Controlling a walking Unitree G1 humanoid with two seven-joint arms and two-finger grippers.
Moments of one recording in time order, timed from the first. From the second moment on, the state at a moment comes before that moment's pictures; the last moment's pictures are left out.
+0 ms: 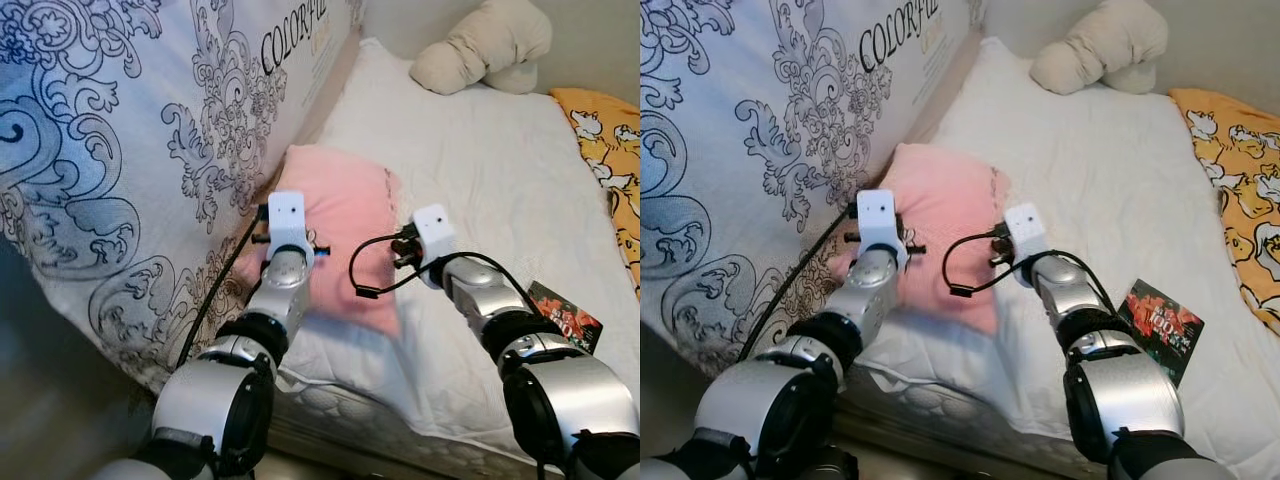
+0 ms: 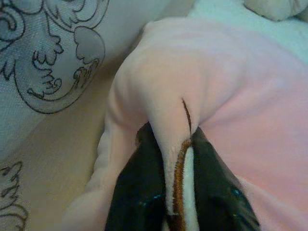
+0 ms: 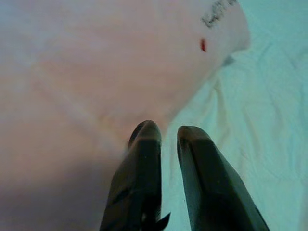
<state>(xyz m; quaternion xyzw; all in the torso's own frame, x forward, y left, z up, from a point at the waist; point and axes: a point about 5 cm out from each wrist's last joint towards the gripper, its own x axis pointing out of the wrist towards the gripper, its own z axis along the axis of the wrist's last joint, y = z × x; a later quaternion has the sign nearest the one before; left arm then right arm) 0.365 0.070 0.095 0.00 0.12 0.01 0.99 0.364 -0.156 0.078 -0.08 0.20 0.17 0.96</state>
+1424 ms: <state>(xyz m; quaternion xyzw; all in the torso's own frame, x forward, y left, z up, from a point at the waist) 0.289 0.139 0.087 0.04 -0.01 -0.06 1.00 0.230 -0.204 0.058 0.08 0.03 -0.05 0.99</state>
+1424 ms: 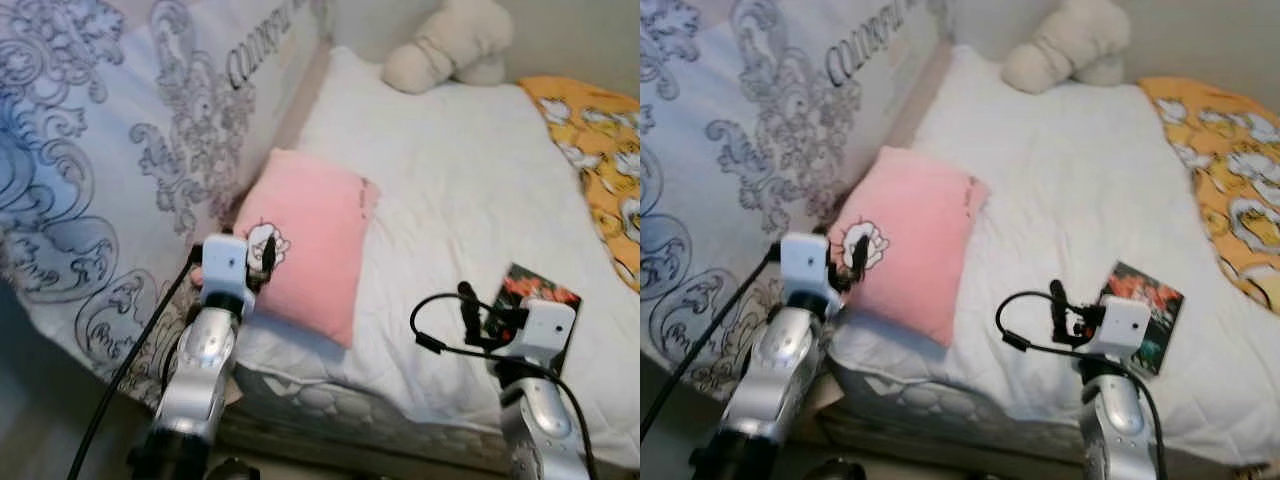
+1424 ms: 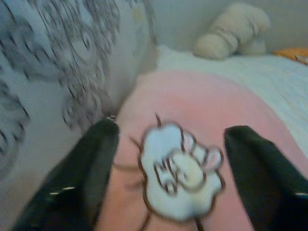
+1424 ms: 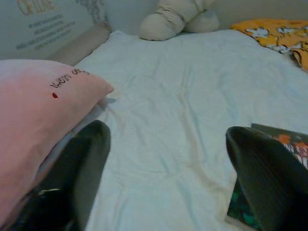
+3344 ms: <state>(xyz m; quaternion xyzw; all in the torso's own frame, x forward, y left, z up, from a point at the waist) 0.342 0.118 0.079 0.07 0.06 -0.09 0.99 0.271 -0.175 0.059 0.02 0.04 0.02 1.00</state>
